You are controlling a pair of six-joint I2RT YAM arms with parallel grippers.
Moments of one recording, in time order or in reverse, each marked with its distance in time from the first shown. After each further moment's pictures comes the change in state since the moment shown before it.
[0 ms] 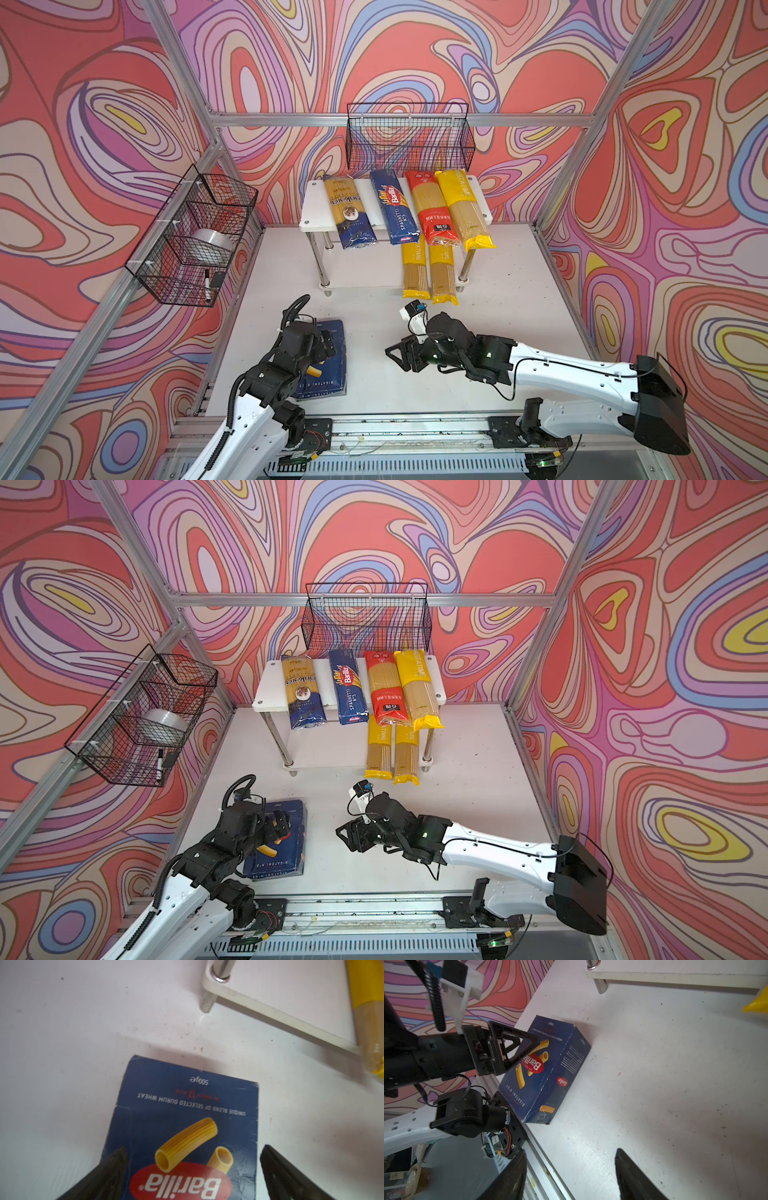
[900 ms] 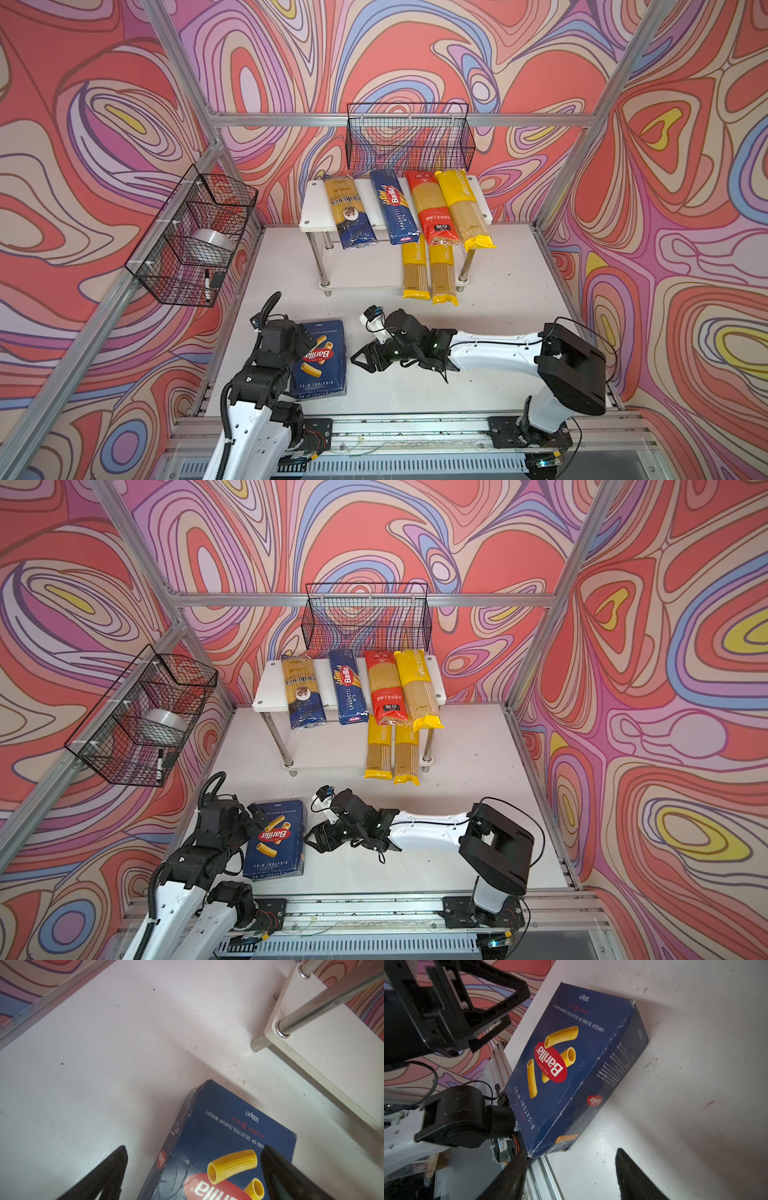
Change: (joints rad) left arm 0.291 -0.018 0.053 -0.047 0.042 -0.048; right arm 0.002 0.466 0.164 0.268 -0.233 -0.013
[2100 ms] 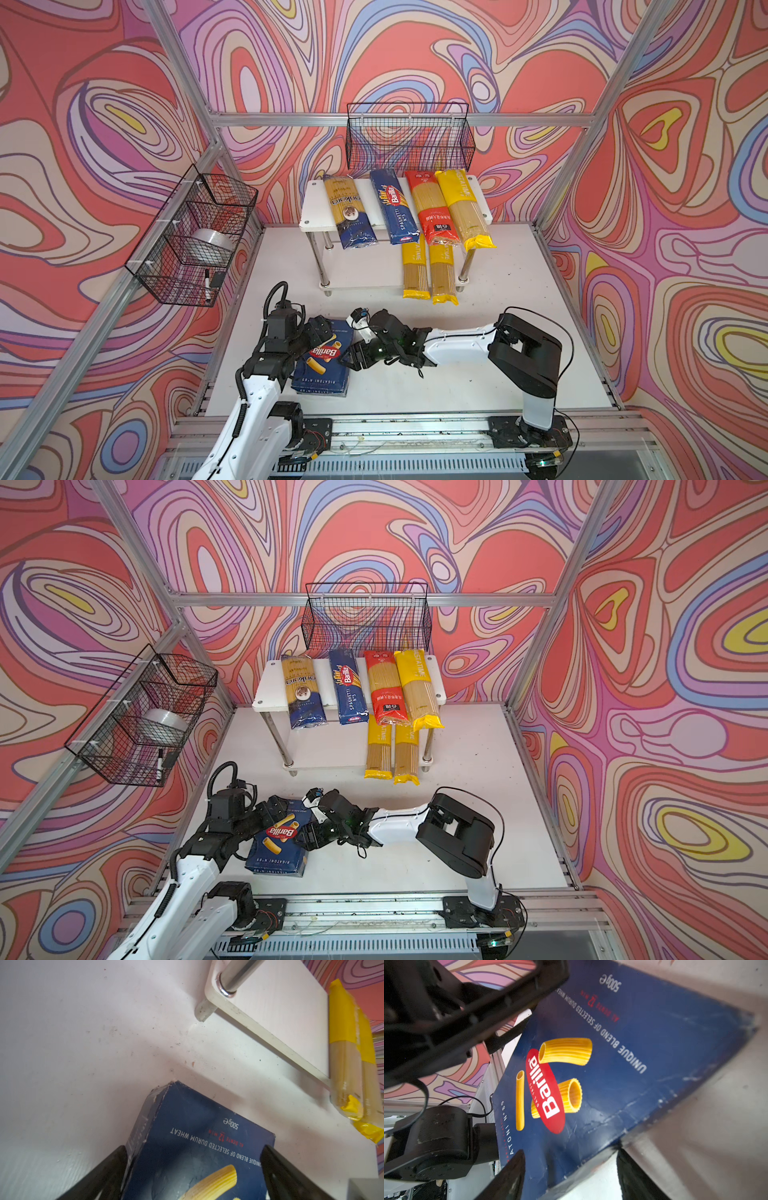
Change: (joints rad) left arm 0.039 0.198 -0.094 0.348 0.380 0.142; right arm -0.014 0.230 0.100 0.137 -0.071 0.074
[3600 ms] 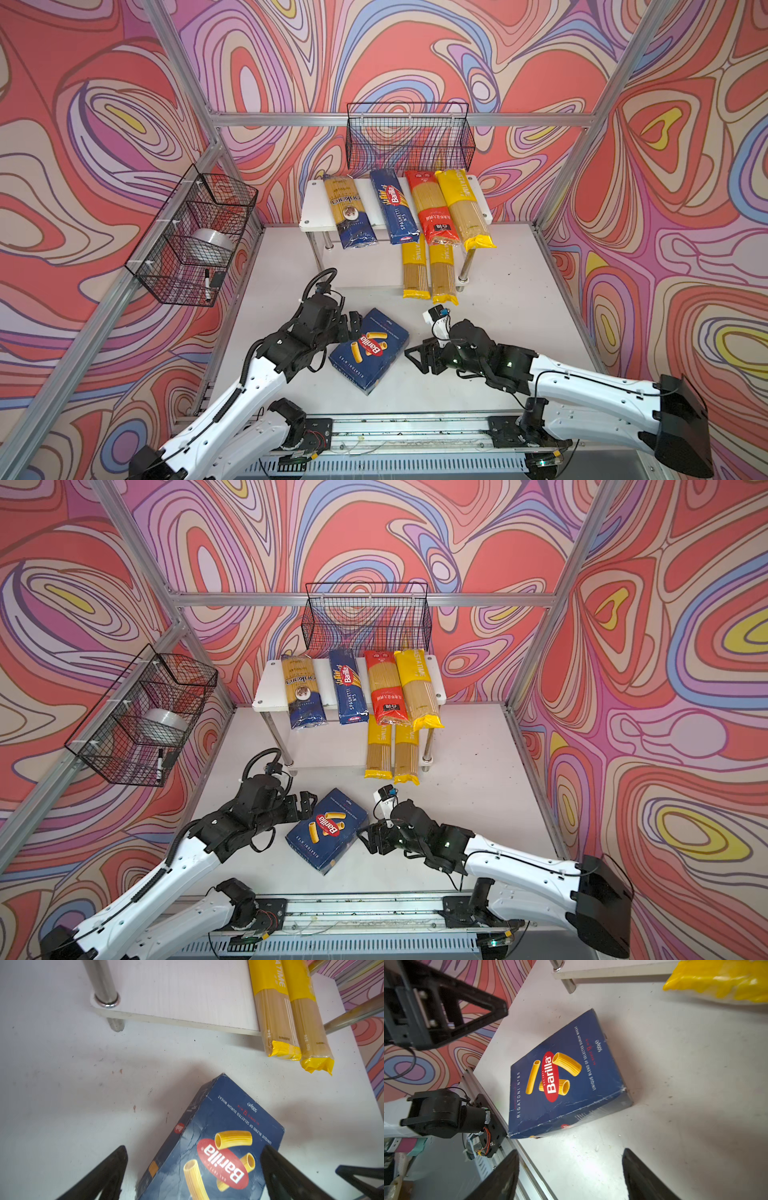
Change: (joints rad) left arm -0.486 0.055 0.265 -0.195 -0.259 -0.032; right arm -0.090 -0.908 -0.460 -0.439 0.333 -0.090
